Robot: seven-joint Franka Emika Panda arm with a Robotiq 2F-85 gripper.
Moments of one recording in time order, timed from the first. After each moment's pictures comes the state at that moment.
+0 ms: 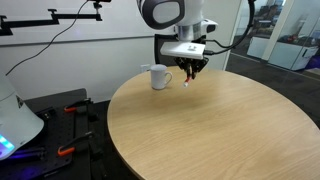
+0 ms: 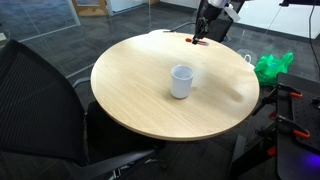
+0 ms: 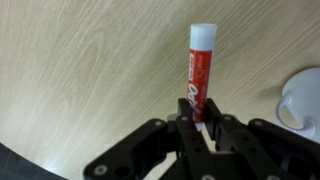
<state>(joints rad) -0.38 0.34 0.22 -2.18 0.15 2.79 -0.84</state>
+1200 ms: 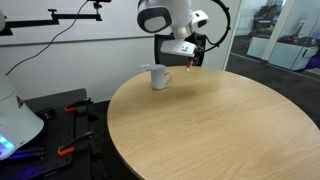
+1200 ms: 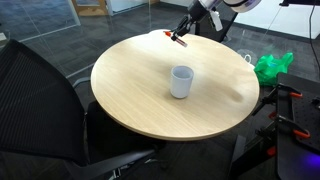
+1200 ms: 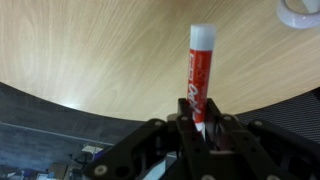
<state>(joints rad) -0.54 0.46 0.57 -2.15 0.51 3.14 -1.05</state>
